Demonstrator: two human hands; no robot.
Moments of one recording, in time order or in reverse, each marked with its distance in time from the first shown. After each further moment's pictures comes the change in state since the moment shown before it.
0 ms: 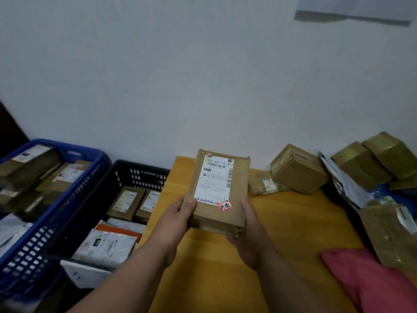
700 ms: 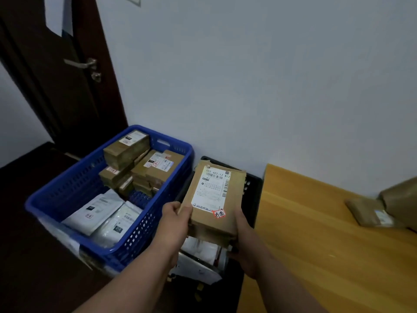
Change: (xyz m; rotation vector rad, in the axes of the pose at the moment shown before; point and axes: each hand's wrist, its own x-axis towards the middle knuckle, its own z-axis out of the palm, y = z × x) left_hand 0.002 -0.022 -0.335 0.015 0.397 -0.169; right_hand 0.030 0.139 0.306 -0.363 -0.125 0.239
